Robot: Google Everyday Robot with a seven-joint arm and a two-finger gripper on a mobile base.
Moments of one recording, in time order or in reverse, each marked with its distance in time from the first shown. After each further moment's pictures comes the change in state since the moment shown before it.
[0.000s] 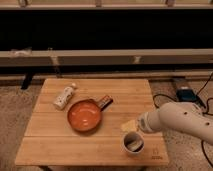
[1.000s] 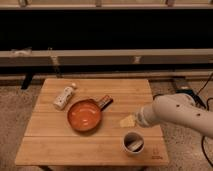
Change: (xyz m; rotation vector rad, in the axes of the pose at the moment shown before) arm -0.032 0.005 0.011 0.049 0.045 -0.067
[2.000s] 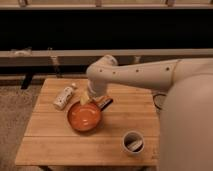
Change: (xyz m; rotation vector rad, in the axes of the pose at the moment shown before) arm -0.172 0.138 0.114 0.091 0.146 -0.267
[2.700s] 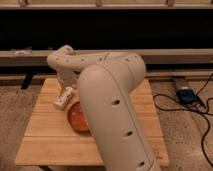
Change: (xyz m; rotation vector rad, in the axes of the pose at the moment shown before) arm -0.121 0.072 0.076 0.054 0.153 -0.019
